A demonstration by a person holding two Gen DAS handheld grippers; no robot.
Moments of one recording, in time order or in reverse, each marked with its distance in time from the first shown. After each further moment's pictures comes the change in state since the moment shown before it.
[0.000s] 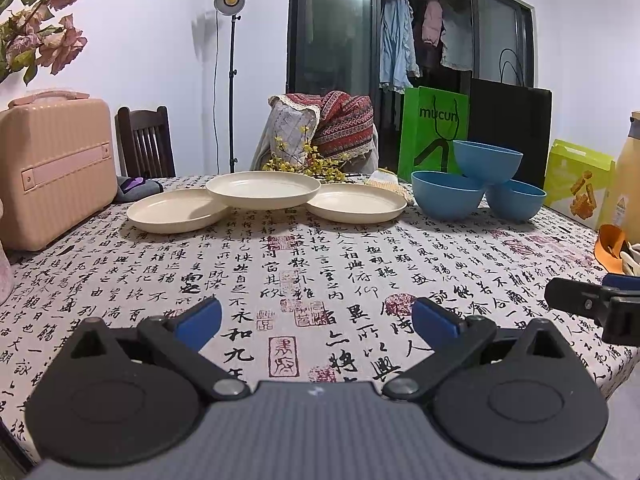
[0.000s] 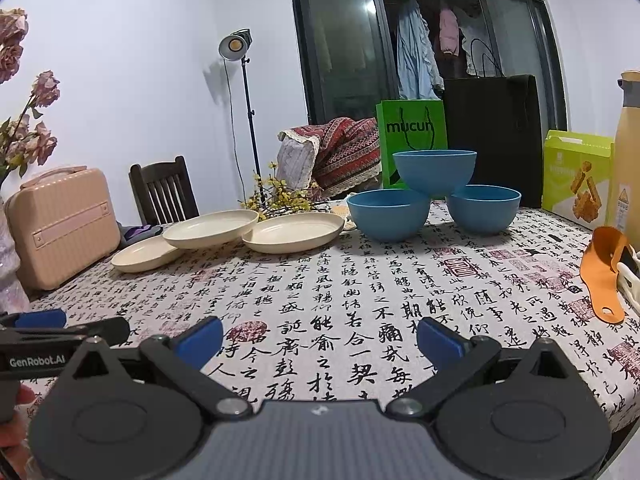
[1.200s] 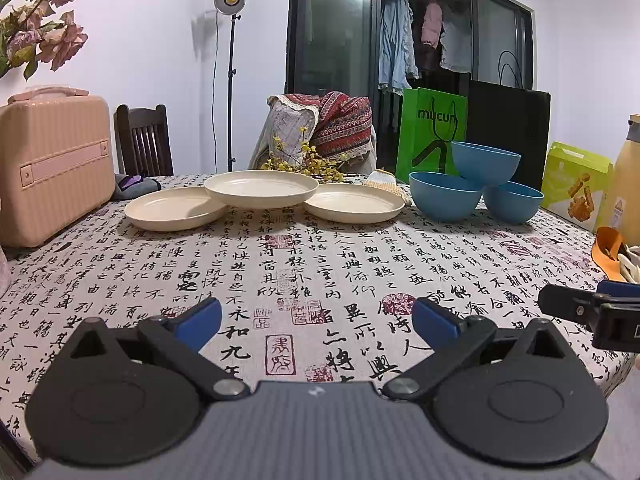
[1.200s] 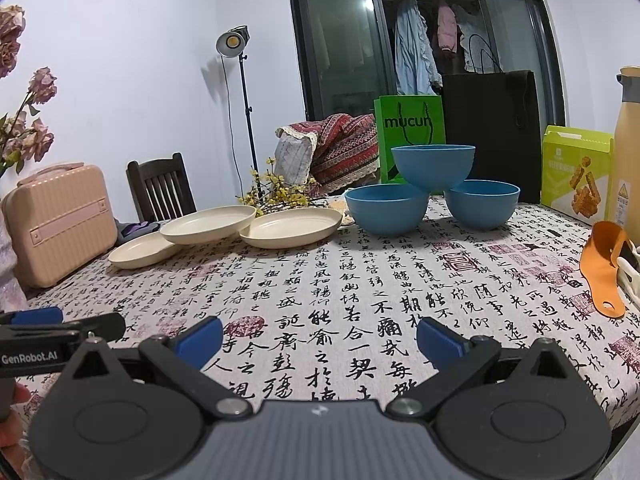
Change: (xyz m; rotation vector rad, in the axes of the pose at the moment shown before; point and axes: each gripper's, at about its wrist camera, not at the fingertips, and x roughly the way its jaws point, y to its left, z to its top) left arm 0.001 0.000 -0.003 -0.005 -0.002 -0.008; right arm 0.007 -0.001 -0.003 0.006 0.011 -0.003
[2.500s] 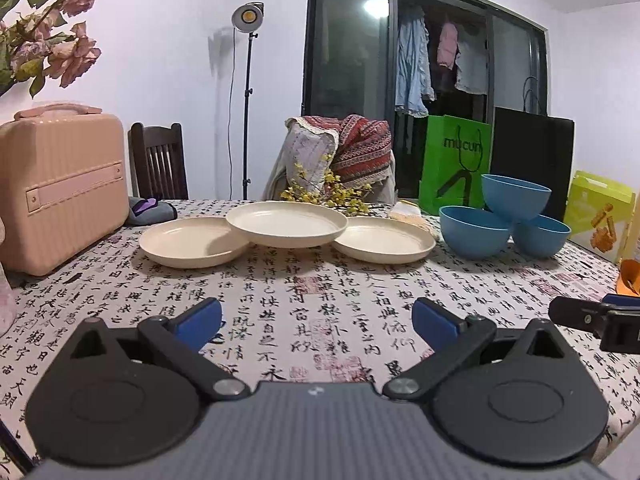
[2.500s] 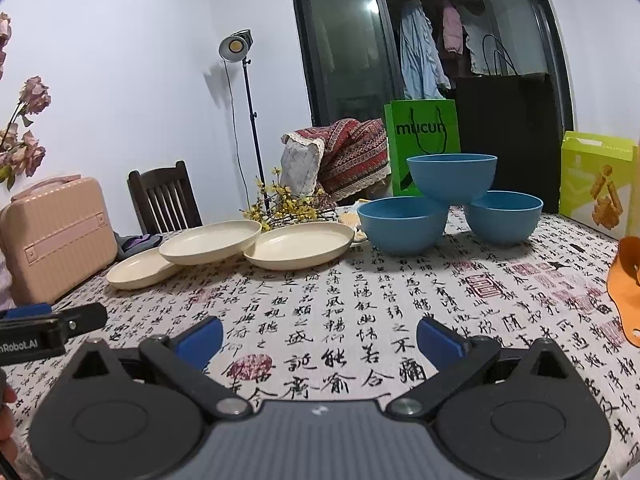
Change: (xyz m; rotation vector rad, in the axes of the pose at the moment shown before) left arm 0.025 0.030 0.032 -0.029 -0.067 0.039; right arm 0.044 0.004 0.029 0.009 -0.018 0.025
